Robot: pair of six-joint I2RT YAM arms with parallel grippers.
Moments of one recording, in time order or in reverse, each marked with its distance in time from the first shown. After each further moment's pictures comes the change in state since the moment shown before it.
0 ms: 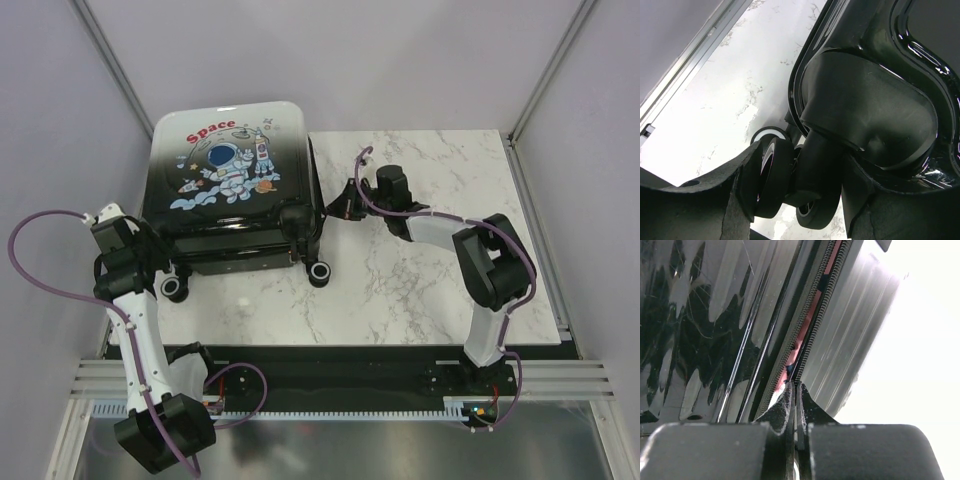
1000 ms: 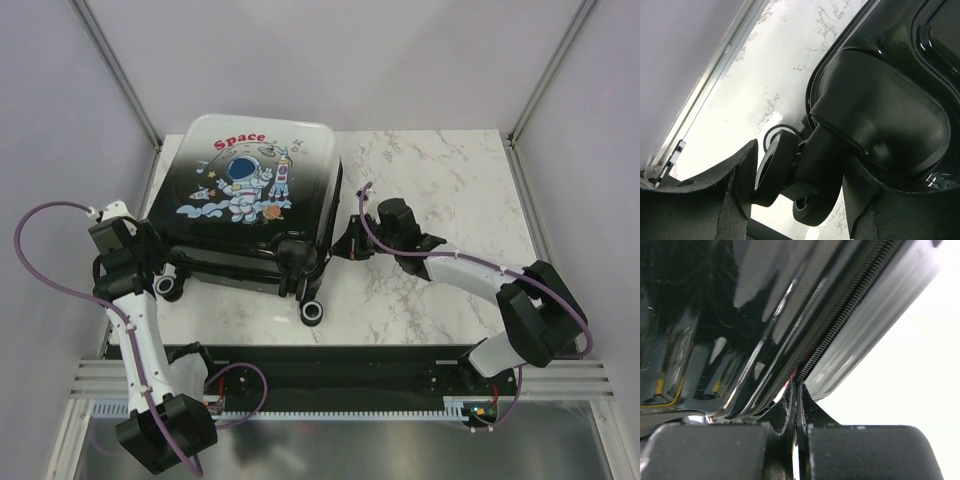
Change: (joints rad) left arm 0.009 -0.004 -0.001 0.008 0.003 0.163; right arm 0.153 -0.389 -0.314 -0.169 0.129 -0.014
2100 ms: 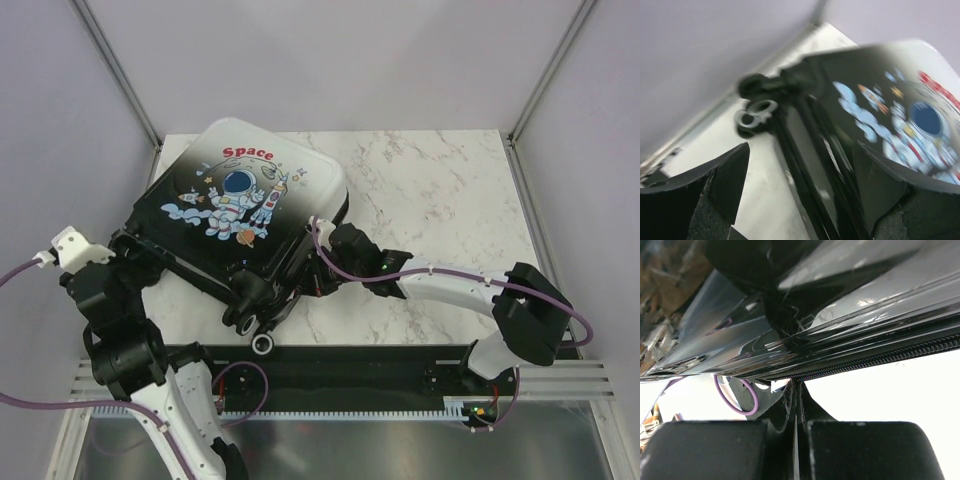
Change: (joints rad) left arm 0.037 -0.381 0.241 -0.178 -0.079 -0.239; right arm 0.358 0.024 0.117 -0.190 0.120 0.012
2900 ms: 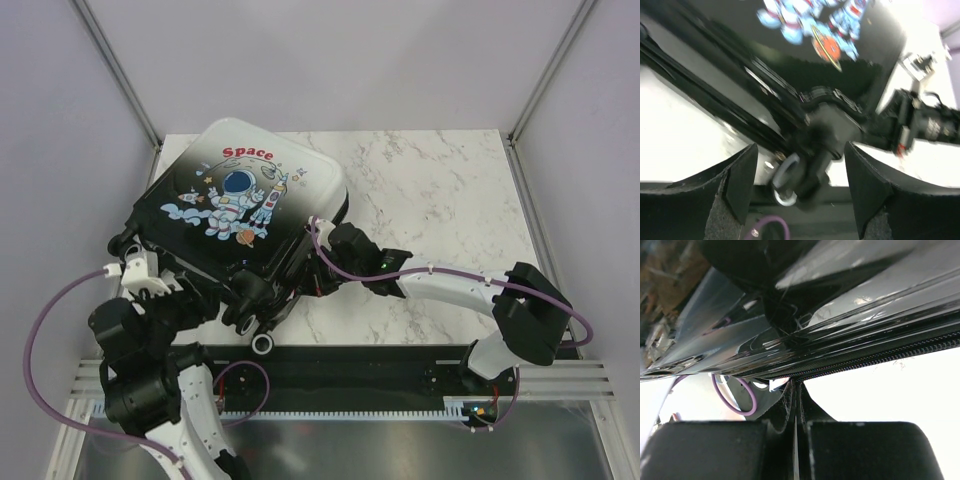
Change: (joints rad) left arm -0.024 -0.188 0.016 -0.424 0.668 0.131; right arm 0.000 0.006 0.017 -0.030 0.000 -0.012
